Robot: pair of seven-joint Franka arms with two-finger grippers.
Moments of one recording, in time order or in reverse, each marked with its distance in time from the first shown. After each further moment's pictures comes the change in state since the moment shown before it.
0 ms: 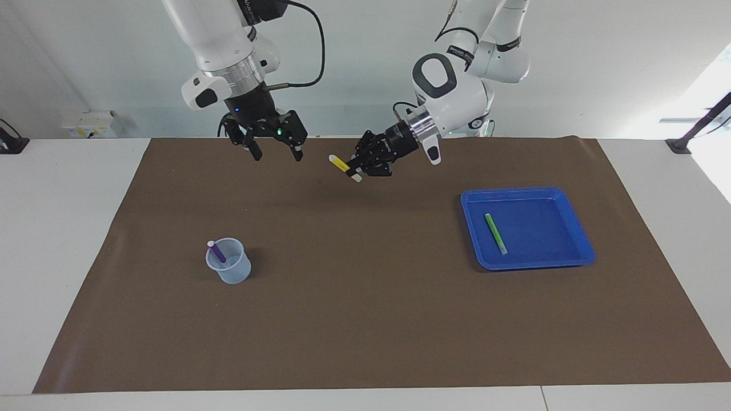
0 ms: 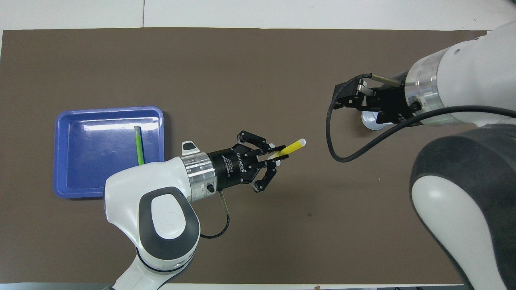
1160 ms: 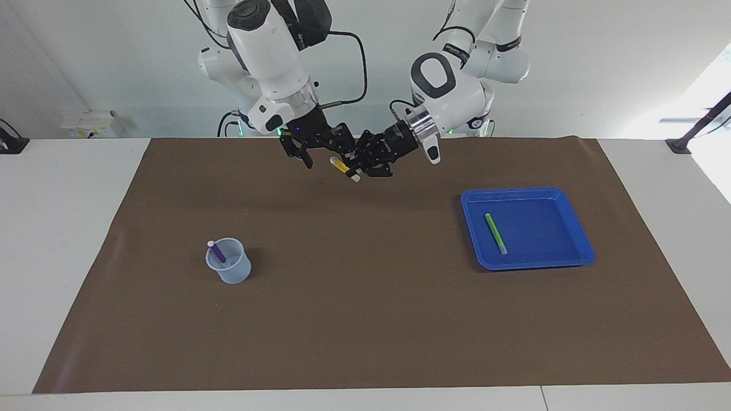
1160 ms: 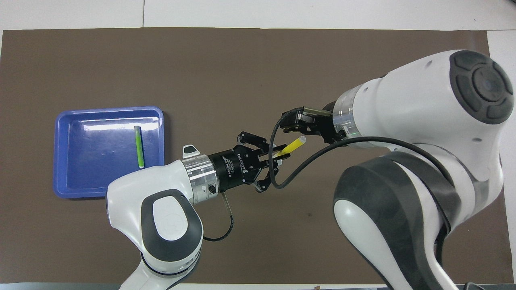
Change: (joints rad) left arm -0.015 0.001 0.000 0.000 -0.084 0.038 -0.004; right arm 0.116 -0.017 0.015 -0.182 0.061 0.137 0.002
